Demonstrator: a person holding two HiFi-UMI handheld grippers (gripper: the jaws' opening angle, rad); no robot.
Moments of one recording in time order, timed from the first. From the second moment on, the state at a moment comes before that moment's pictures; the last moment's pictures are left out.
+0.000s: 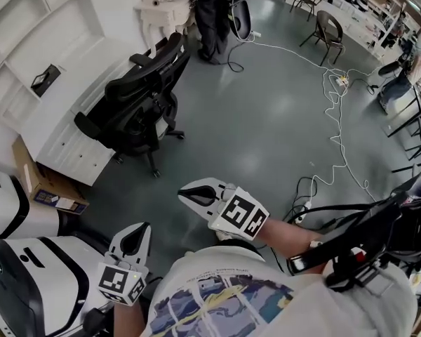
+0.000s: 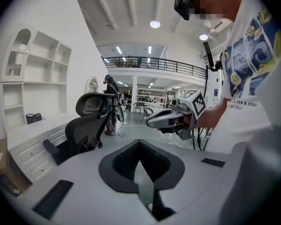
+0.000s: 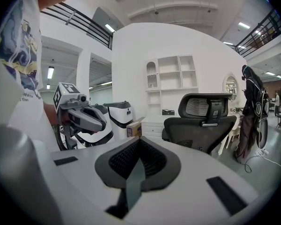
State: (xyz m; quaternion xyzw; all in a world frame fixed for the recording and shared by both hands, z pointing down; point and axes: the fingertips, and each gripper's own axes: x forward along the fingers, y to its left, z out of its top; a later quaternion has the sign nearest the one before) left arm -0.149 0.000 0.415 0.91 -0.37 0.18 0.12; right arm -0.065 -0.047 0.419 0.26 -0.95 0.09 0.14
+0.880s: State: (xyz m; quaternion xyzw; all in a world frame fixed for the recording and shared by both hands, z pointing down) left arm -0.170 0.010 0.418 0.91 -0.37 0.17 0.12; right arm -0.094 -0.032 0.417 0.24 -0.96 0.08 0.15
